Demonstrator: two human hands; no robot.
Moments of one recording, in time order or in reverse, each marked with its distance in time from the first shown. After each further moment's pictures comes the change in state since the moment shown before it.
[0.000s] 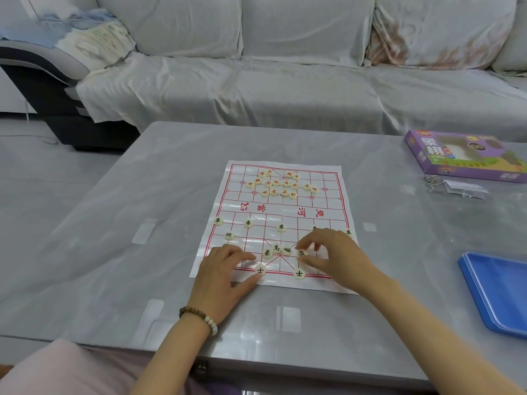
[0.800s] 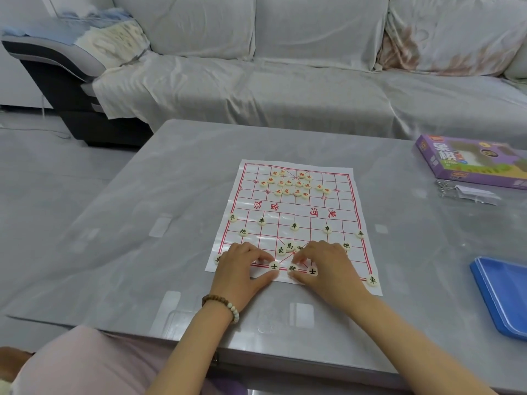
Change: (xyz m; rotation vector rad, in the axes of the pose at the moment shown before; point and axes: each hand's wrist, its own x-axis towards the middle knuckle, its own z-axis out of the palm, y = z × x) left_hand 0.007 0.000 0.005 -0.028 -0.052 -0.057; right_hand -0.006 -0.020 0.044 -0.151 0.106 -0.044
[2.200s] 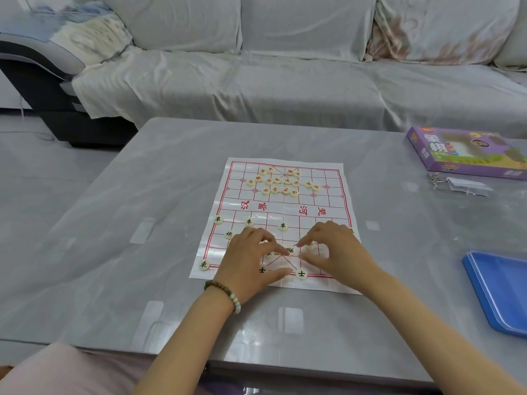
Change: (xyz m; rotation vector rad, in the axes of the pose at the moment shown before) left_hand 0.030 0.033 0.000 0.125 -0.126 0.143; right_hand 0.017 0.034 -0.030 0.045 -0.055 0.009
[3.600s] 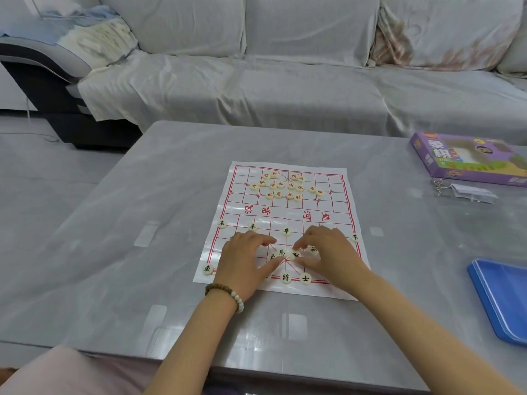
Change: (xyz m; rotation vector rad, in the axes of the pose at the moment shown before) left_hand 0.003 -0.004 -0.003 -0.062 0.073 -0.188; right_hand 0.017 -0.008 0.012 -0.103 -0.042 0.008
